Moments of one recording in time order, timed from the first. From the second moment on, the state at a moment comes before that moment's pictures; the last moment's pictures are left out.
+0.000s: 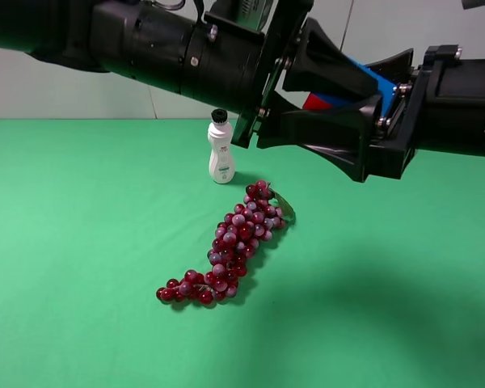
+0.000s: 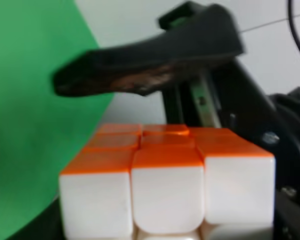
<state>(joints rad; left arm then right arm) -0.64 1.75 -1.17 -1.52 0.87 0.76 0.38 1.04 -0.55 1.74 0.57 -1.90</state>
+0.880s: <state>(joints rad) -0.59 1.82 -1.16 -1.60 0.92 0.84 0.38 1.07 -0.55 1.72 0.55 -1.91</state>
